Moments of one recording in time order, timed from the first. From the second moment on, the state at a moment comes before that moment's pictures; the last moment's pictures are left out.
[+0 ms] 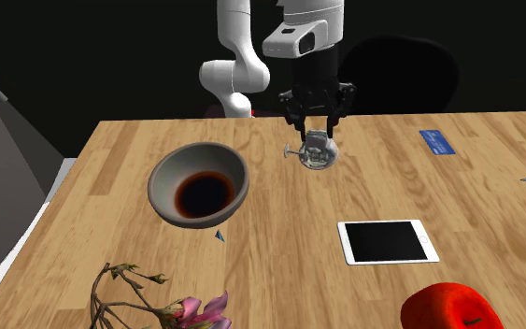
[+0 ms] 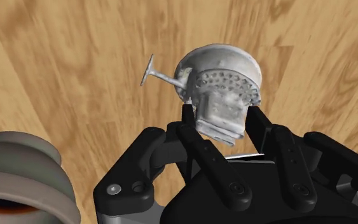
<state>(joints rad) 0.19 -0.49 0.38 -2.12 0.28 1.92 0.24</state>
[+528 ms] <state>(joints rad) 0.19 -0.47 0.38 -2.02 0.27 1.81 0.26</state>
